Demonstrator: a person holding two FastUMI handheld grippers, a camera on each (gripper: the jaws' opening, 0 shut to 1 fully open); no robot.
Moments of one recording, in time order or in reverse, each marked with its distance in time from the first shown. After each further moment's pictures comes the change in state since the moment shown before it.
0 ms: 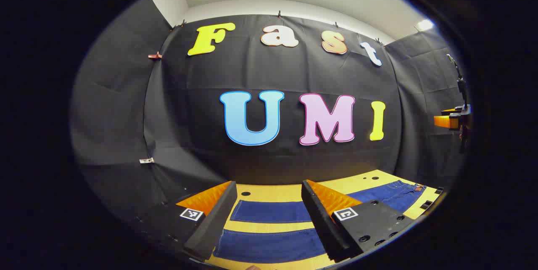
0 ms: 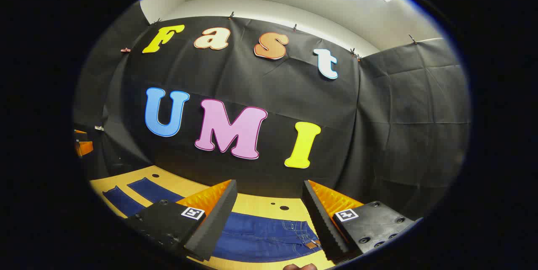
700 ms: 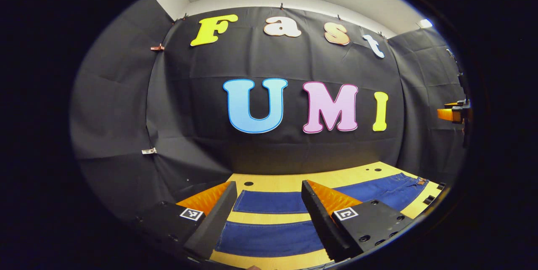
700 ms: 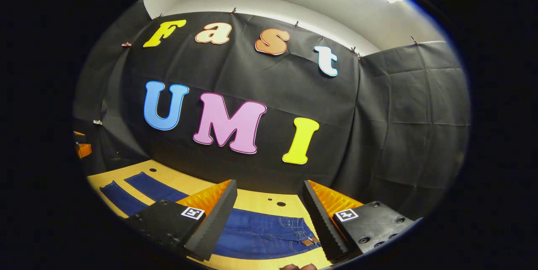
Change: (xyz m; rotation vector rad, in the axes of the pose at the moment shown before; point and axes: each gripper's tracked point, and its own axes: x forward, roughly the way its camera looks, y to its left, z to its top) left arm -0.004 0.002 -0.027 -0.012 0.053 0.005; right arm -0.005 -0.001 -0.008 -0.011 0.022 -0.019
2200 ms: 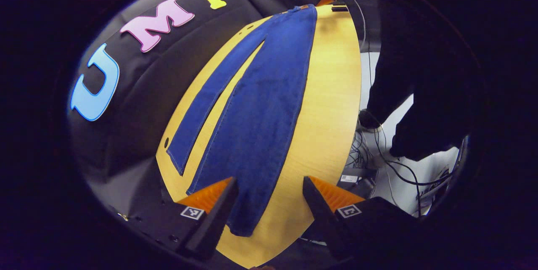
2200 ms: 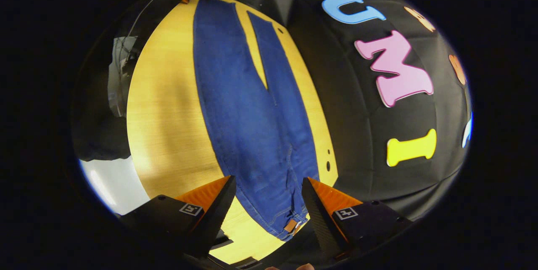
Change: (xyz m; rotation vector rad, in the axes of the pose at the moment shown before) left arm -0.001 0.046 -0.325 1.016 0.592 -0.731; right arm 0.001 0.043 -0.369 -1.074 0.459 0.777
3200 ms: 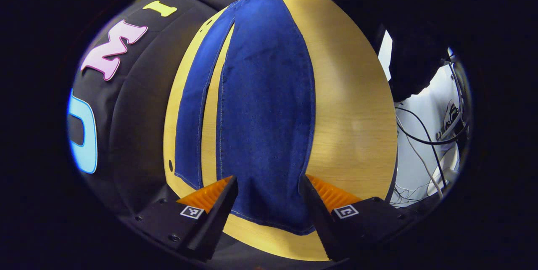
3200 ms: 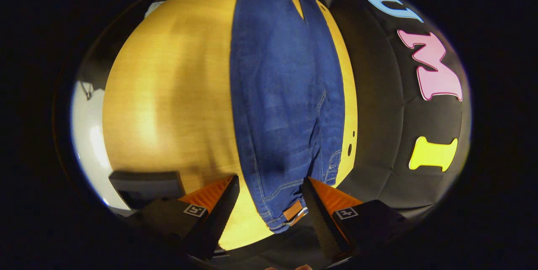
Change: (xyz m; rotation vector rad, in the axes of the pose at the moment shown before) left arm 0.037 0.062 -0.032 0.314 0.098 -0.098; right arm 0.031 0.002 -0.130 -0.213 0.125 0.090
